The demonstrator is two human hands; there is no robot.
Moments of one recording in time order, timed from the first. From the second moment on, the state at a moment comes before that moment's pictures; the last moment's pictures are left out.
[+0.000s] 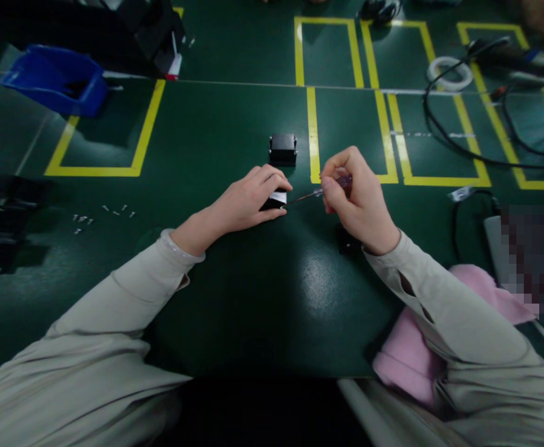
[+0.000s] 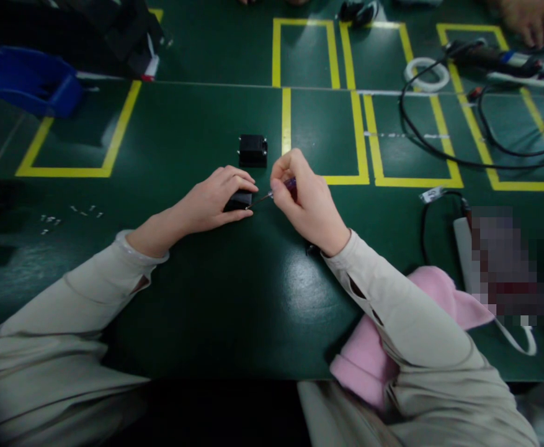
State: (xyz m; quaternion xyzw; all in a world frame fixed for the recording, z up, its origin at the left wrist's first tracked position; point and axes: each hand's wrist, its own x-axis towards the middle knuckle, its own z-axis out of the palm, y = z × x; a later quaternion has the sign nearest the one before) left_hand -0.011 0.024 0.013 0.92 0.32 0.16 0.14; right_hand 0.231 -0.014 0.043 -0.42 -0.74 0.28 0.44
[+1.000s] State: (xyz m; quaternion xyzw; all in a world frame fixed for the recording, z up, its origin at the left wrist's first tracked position) left_hand -0.011 0.024 0.014 0.93 0.31 0.16 0.13; right_hand 0.228 -0.014 0.042 -0.42 -0.74 0.28 0.45
